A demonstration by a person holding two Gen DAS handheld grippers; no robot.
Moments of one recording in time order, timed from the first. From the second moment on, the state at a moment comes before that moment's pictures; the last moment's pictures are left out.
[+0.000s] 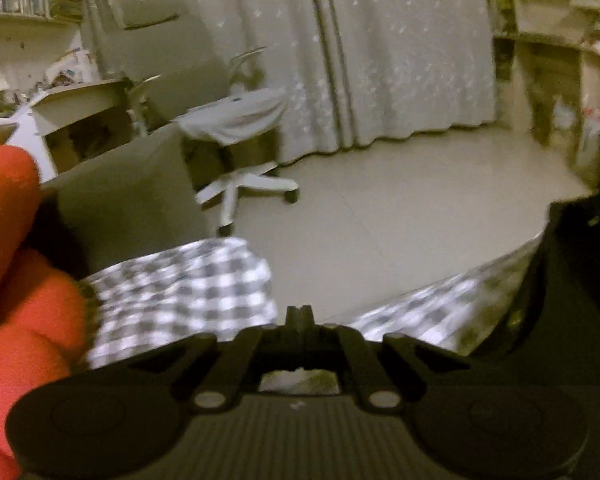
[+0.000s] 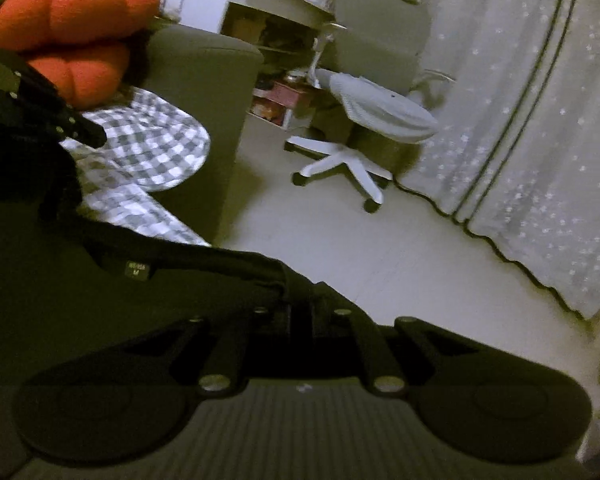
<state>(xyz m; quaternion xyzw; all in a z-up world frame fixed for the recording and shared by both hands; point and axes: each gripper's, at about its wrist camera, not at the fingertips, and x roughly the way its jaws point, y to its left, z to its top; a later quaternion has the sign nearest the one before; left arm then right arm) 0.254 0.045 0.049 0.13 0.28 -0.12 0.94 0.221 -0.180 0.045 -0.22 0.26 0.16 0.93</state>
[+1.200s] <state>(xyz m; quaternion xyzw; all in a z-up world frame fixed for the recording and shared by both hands) 0.201 0.153 0.031 -0.05 0.35 0.09 0.93 0.187 -0.325 0.048 0.04 0.38 0.04 0.93</state>
